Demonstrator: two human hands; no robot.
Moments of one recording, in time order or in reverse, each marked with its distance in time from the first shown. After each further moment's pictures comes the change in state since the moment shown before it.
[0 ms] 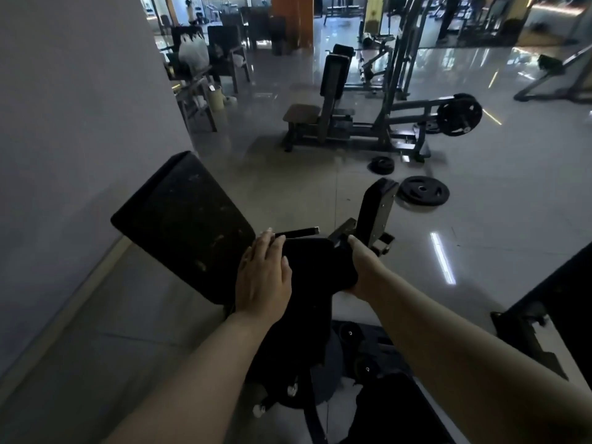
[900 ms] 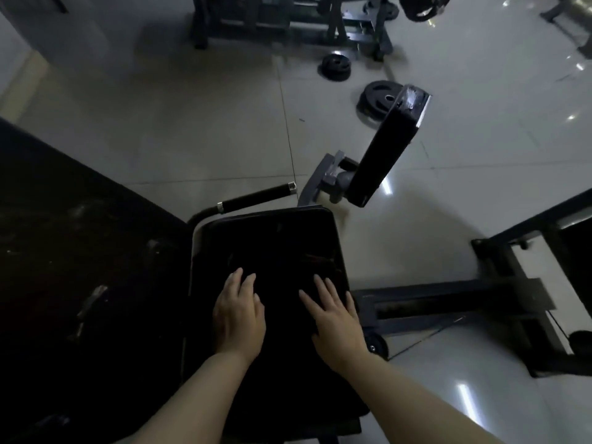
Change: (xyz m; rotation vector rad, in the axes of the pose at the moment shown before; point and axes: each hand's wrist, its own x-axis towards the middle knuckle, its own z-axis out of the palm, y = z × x) left_hand 0.108 -0.206 0.319 -0.108 -0.522 -0.138; right_hand 0.282 0.136 0.029 -1.599 0.024 -0.401
